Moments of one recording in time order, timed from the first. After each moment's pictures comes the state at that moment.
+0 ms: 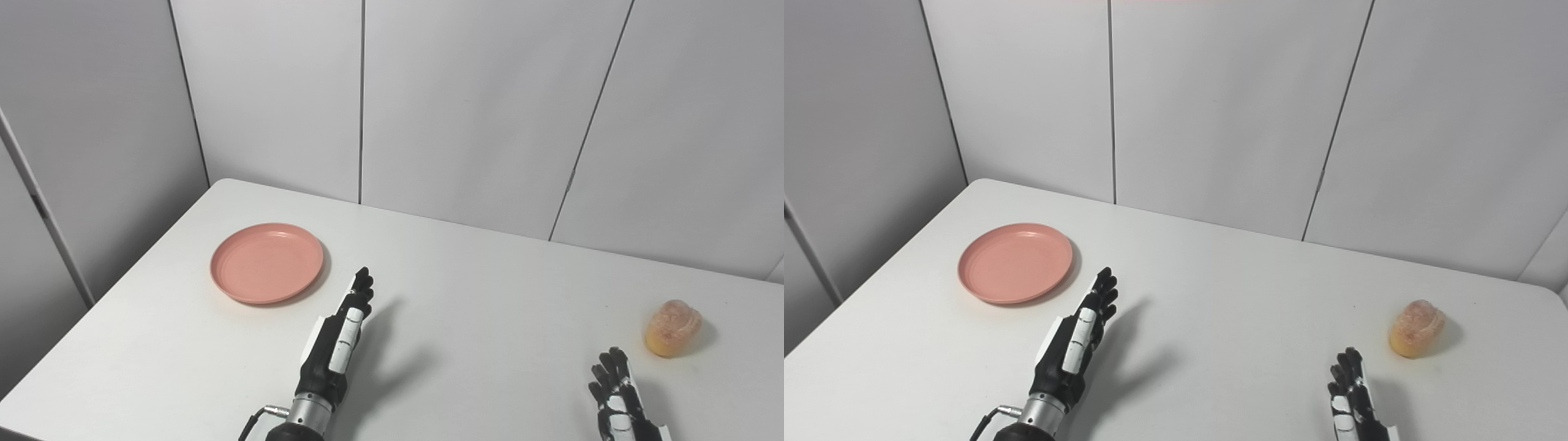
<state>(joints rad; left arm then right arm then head) -0.13 -0.01 0.04 -0.02 -0.04 -0.02 -0.04 0.02 0.00 0.03 -0.04 0.11 -0.16 0.10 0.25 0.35</state>
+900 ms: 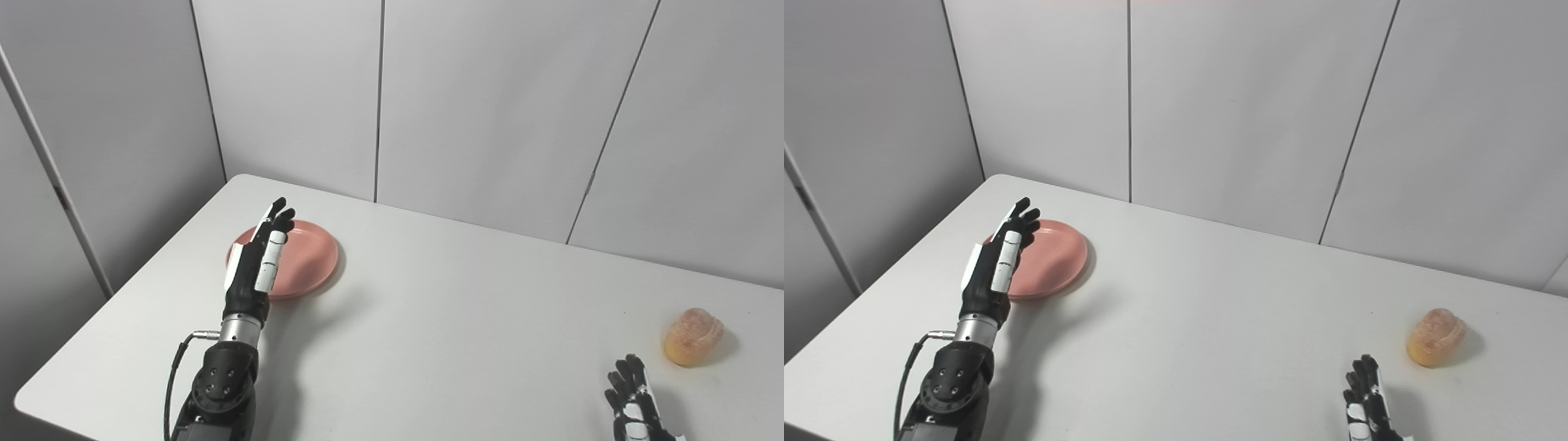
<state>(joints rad) -0.31 0.22 0.23 0.10 0.02 -0.02 0.09 0.03 -0.01 0.03 -0.05 0.10 -0.16 0.09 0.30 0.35</state>
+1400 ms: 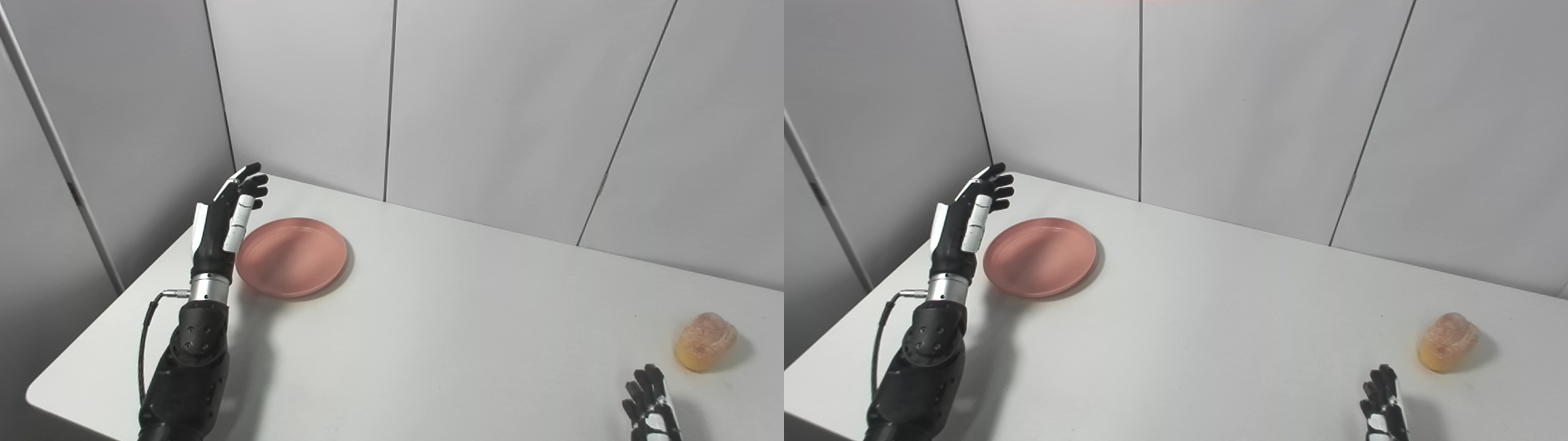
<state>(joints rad) -0.43 0.36 0.29 0.37 0.05 -0.26 0.15 0.04 -0.02 0.02 -0.07 0.10 -0.15 0.09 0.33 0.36</state>
